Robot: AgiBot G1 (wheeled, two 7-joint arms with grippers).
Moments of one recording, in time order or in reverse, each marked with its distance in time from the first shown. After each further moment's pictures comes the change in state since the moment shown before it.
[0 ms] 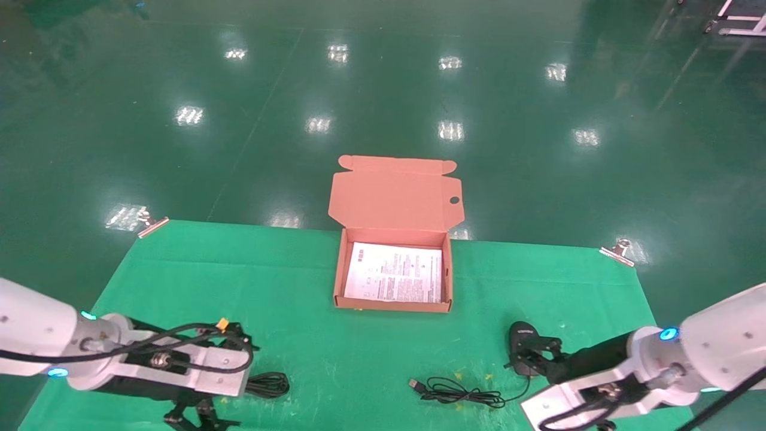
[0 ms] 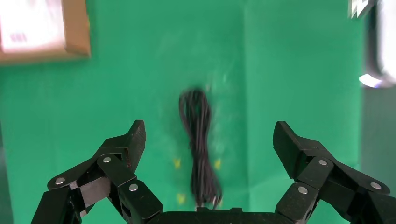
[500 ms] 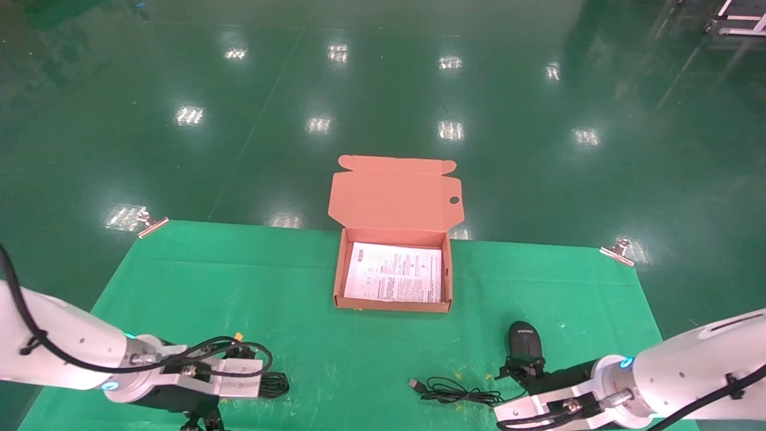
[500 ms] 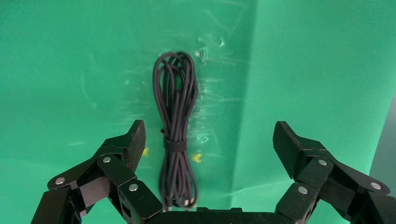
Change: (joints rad) left arm 0.037 0.109 0.057 0.193 0.166 -0.101 -0.083; right arm -0.102 -0.073 -0.025 -0.081 -0.105 0.144 0.111
